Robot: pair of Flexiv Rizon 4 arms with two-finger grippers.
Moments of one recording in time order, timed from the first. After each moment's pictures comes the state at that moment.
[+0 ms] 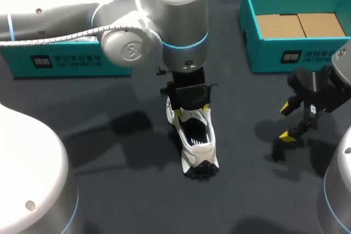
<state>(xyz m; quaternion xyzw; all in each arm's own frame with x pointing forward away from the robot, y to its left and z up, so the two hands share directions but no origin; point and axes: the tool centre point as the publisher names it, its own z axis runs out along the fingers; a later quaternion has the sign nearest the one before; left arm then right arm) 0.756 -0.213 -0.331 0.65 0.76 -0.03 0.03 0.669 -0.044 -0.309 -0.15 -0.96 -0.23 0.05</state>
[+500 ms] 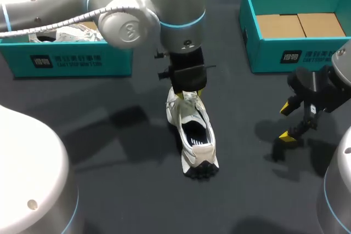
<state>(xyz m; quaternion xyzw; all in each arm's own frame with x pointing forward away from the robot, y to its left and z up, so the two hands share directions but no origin) 0.785 -0.207 -0.299 0.62 0.78 -0.04 0.03 0.669 -0.044 -0.309 -0.15 -0.96 -0.23 0.05</state>
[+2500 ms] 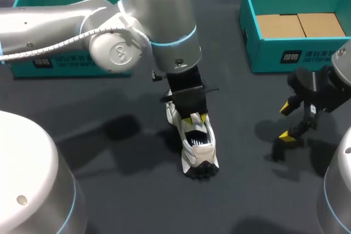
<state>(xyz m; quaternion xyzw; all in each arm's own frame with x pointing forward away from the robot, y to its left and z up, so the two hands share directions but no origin) 0.708 -0.222 -0.311 0.65 0.75 -0.13 0.02 0.669 -0.044 -0.309 -0.15 -0.96 -0.23 0.05</state>
